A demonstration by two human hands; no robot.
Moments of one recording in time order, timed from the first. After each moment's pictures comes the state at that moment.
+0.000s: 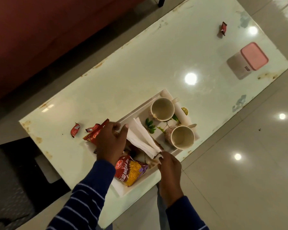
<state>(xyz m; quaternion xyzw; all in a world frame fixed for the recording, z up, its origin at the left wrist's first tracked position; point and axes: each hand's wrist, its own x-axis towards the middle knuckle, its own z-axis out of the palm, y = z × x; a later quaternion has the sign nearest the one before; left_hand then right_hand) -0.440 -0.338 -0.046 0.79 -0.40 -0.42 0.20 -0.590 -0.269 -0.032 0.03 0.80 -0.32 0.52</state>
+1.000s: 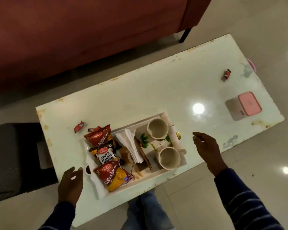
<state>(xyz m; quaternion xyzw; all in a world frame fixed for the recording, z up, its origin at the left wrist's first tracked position) -0.390 -0.195 -0.070 0.90 -0.07 -0.37 0.21 -0.782 -0.399 -0.046 -0.45 0.77 -0.12 0.44</state>
